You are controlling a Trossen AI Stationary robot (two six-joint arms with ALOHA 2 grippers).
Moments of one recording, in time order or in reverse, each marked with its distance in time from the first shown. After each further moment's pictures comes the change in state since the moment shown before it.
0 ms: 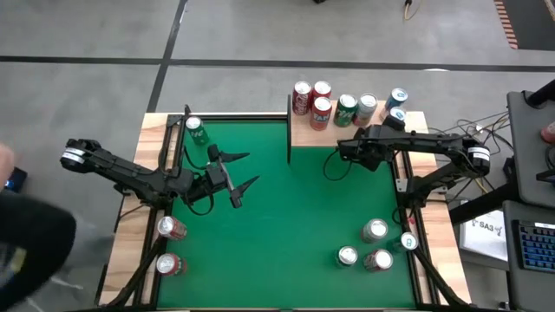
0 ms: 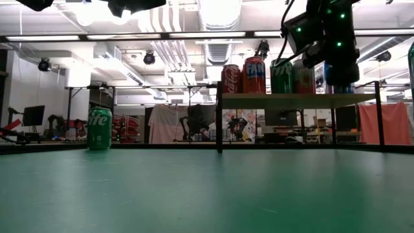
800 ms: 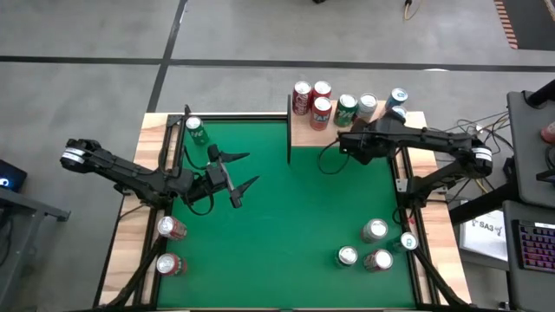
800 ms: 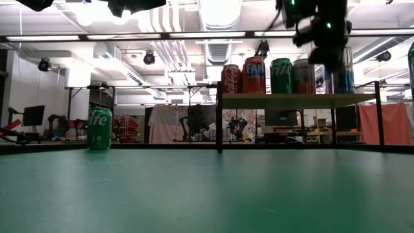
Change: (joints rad) left arm 0.000 0.000 0.000 -0.002 0.000 0.001; right arm 0.045 -0.022 0.180 0.001 -0.008 0.058
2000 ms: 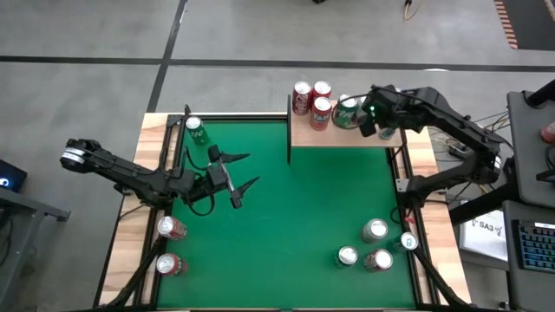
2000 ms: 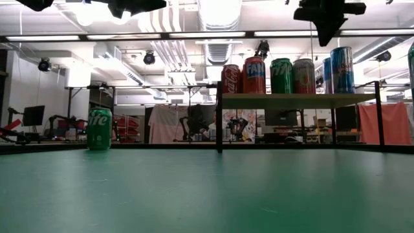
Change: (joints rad) left arm 0.000 0.000 0.000 -0.027 0.000 0.004; right arm -0.208 -0.087 0.337 -0.001 -0.204 0.128
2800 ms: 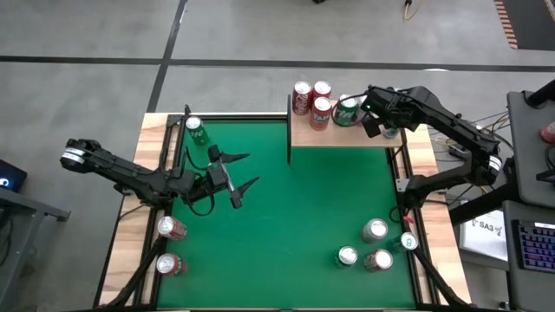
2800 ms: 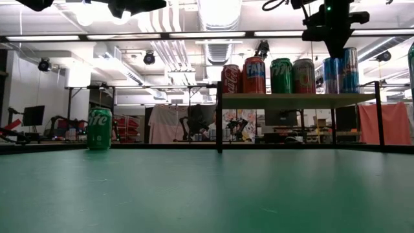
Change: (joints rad) left arm 0.000 0.000 0.000 0.000 0.000 0.003; right arm -0.109 0.000 -0.121 0.000 0.052 -0.103
